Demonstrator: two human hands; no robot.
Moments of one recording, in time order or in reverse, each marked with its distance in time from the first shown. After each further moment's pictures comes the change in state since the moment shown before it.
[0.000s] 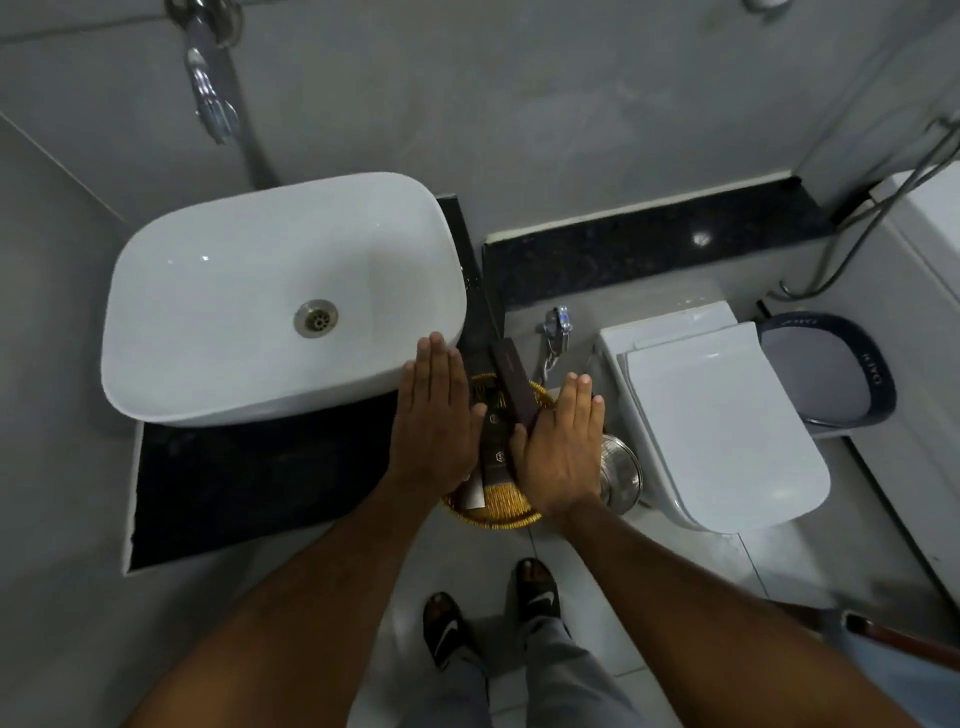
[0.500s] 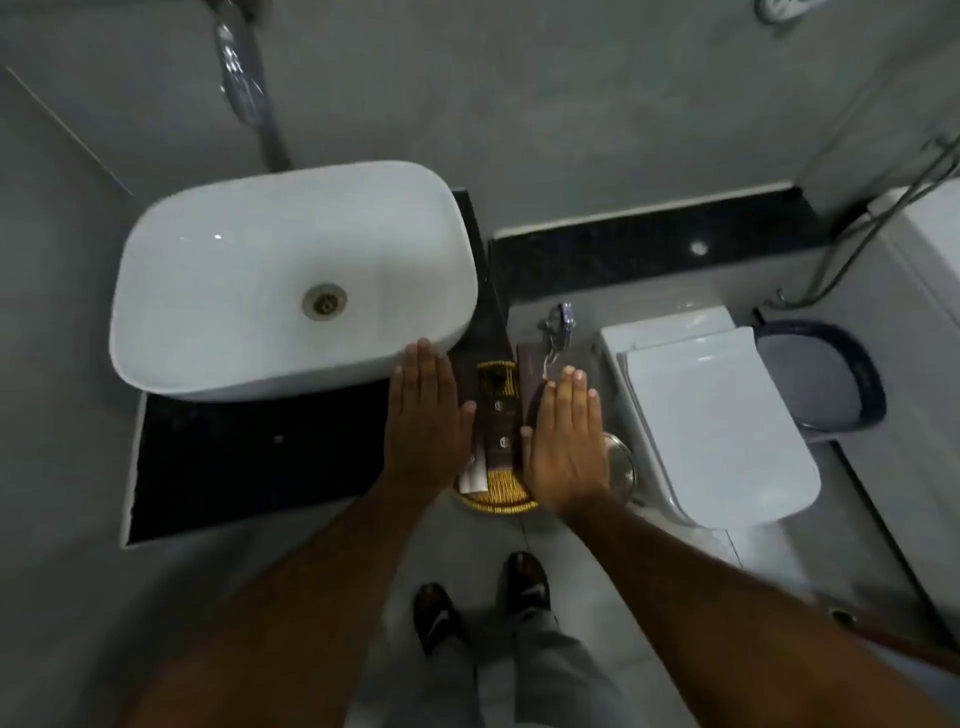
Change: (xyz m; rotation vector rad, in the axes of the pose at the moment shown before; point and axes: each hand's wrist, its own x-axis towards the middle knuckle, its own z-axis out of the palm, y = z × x) left_hand -0.025 -0.006 0.005 -0.033 -0.043 -0.101; right_hand -0.018 0.006 0.001 -0.087 -0.034 -0.161
